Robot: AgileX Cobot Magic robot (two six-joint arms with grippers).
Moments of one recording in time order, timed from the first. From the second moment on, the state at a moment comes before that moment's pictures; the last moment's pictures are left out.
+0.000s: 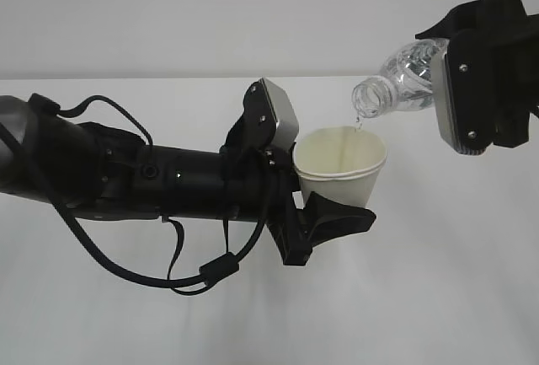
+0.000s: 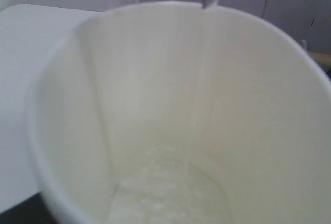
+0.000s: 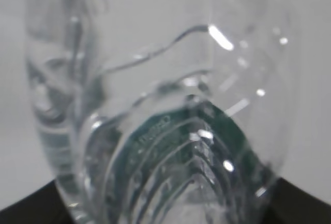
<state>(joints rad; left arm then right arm) -0.64 1.99 -0.99 1.04 -0.87 -0.63 0.25 1.35 -0.84 -1.84 -0.08 0.09</state>
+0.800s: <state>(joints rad) -0.66 1.99 -0.99 1.05 -0.88 -0.63 0.28 1.35 -0.84 -1.84 -0.08 0.09</state>
